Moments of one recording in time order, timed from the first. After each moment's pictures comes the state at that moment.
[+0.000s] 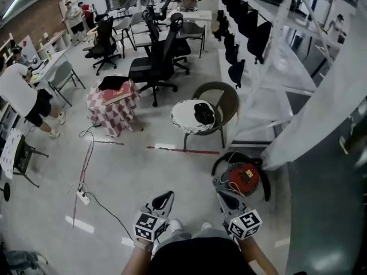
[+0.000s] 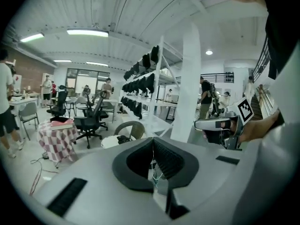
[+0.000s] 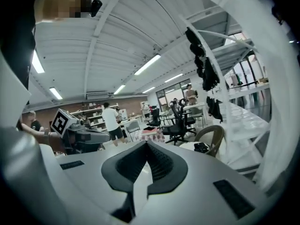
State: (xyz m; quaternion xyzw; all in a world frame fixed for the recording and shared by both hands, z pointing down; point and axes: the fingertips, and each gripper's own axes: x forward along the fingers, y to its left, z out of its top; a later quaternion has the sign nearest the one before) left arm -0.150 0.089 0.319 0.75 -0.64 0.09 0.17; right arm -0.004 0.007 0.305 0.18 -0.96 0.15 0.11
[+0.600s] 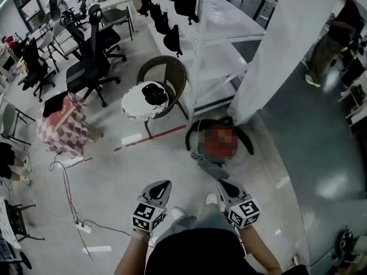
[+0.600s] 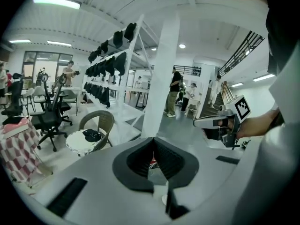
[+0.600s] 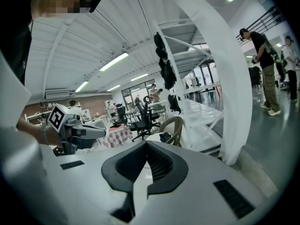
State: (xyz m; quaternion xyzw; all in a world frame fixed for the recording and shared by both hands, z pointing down) left arm -0.107 0.025 0.381 0.86 -0.45 0.14 0.19; right arm 0.072 0.009 0.371 0.41 -0.88 0.20 0.13
